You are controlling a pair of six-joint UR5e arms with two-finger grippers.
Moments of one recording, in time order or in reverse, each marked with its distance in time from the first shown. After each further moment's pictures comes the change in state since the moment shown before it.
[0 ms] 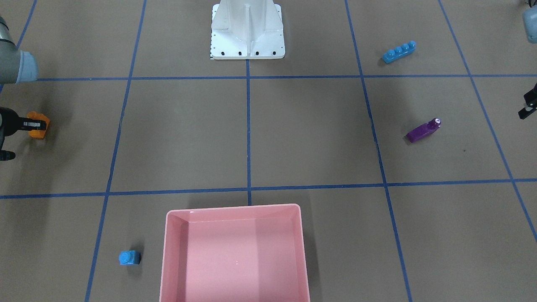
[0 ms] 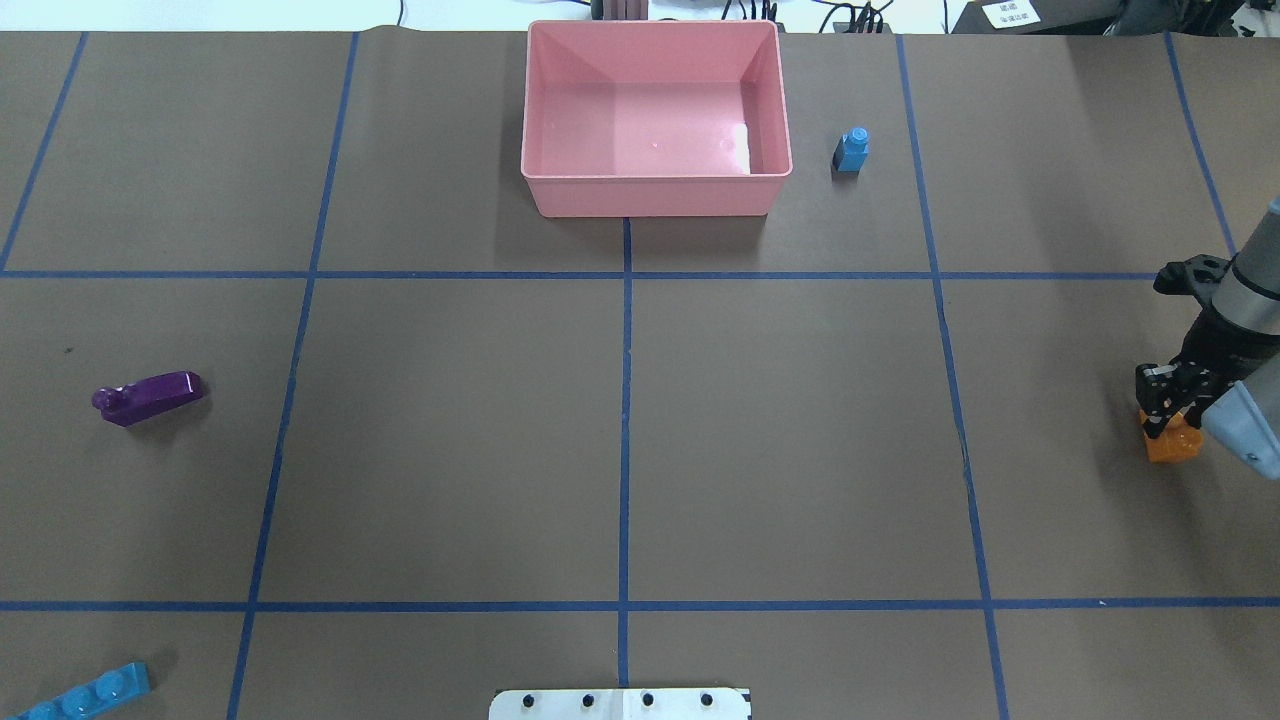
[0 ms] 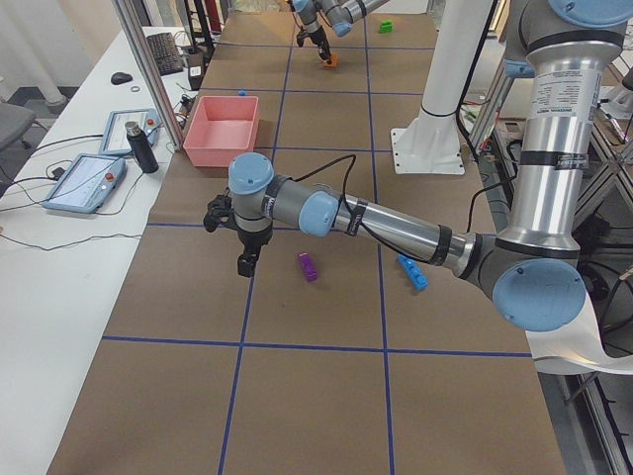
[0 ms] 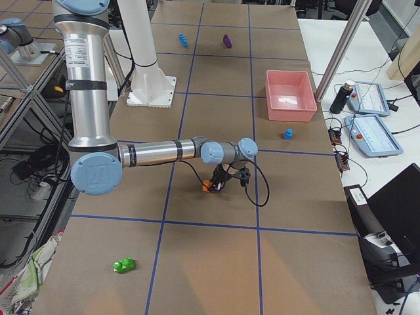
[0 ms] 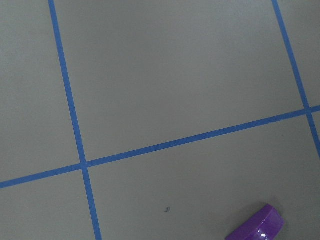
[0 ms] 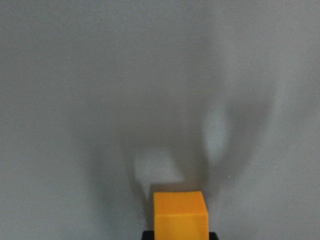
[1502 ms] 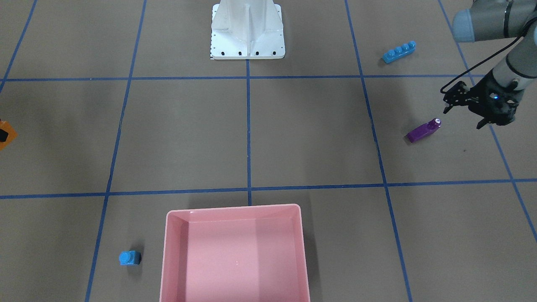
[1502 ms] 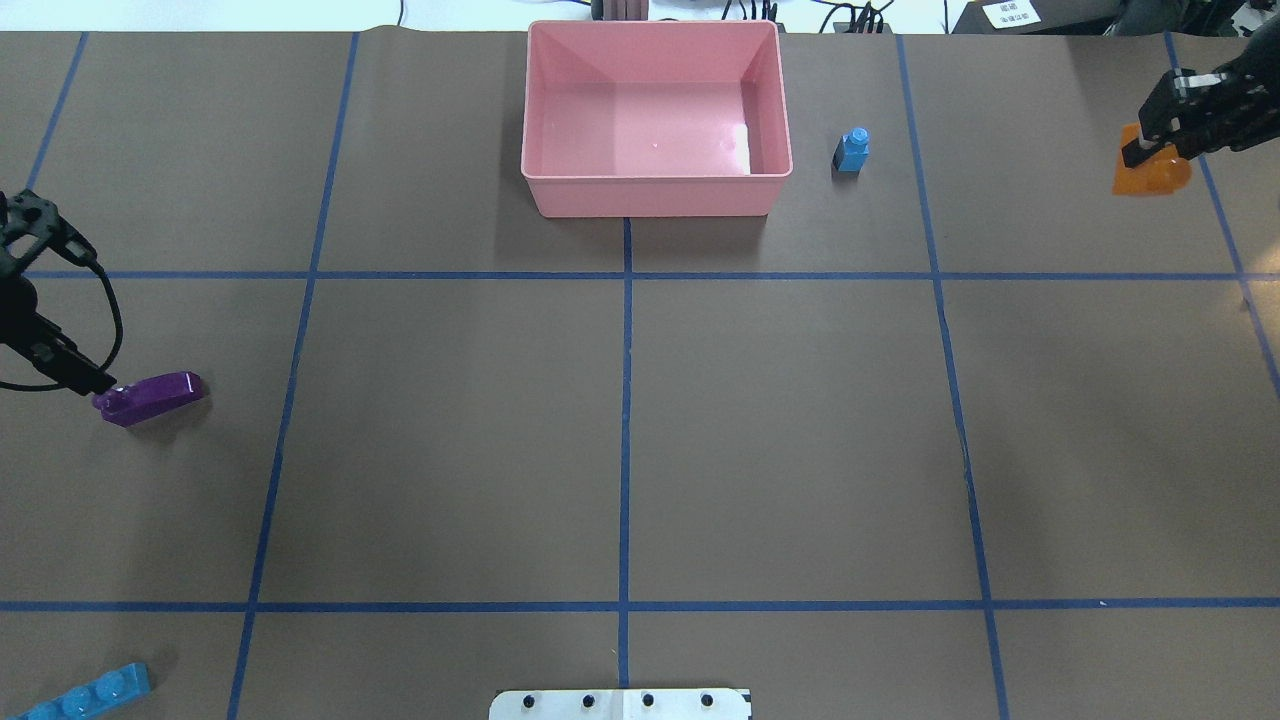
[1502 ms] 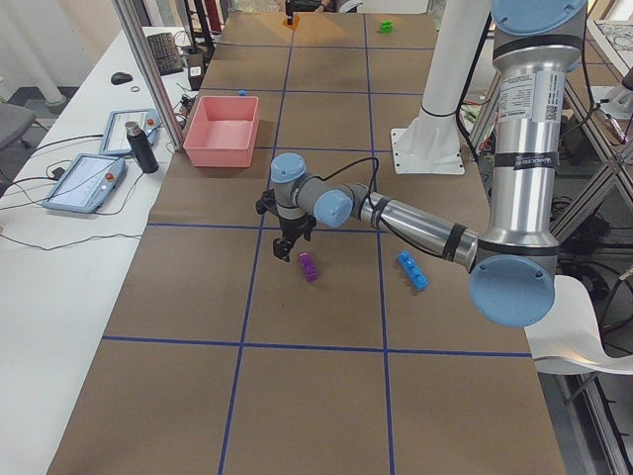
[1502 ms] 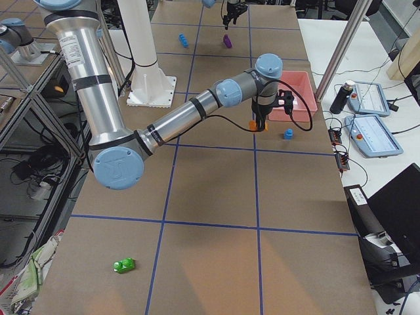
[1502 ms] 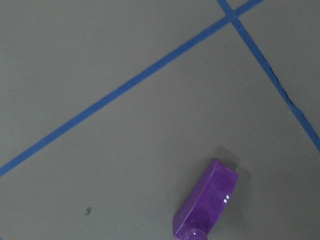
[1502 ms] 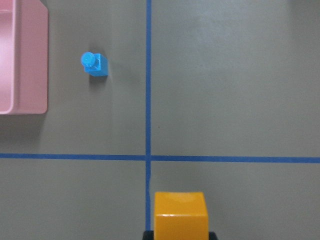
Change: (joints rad) left arm 0.452 0.089 -0.061 -0.116 0.180 0.067; right arm 0.254 0.277 0.294 -0.001 0.011 0.156
